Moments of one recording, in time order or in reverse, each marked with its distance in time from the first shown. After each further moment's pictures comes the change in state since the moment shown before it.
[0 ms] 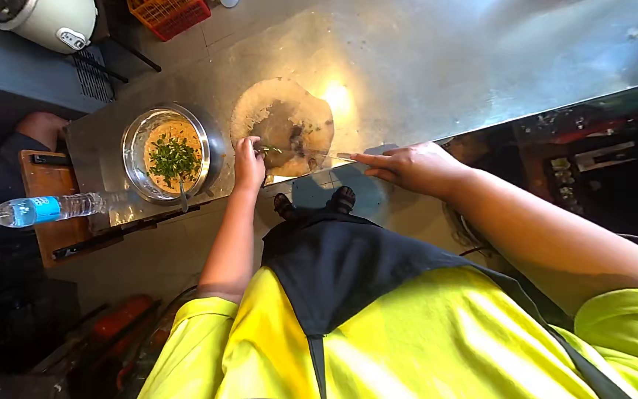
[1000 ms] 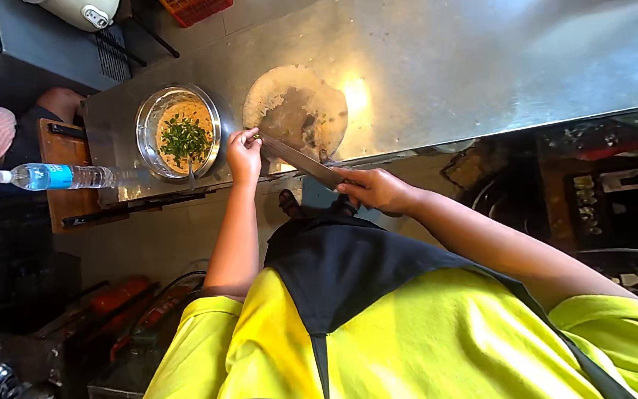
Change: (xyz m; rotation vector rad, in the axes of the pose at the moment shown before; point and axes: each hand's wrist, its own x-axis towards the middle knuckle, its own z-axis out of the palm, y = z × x) left_hand -0.029 -0.005 -0.022 -0.323 0.318 -0.062; right_hand 0.021 -0.054 0.053 0.785 -0.172 0.104
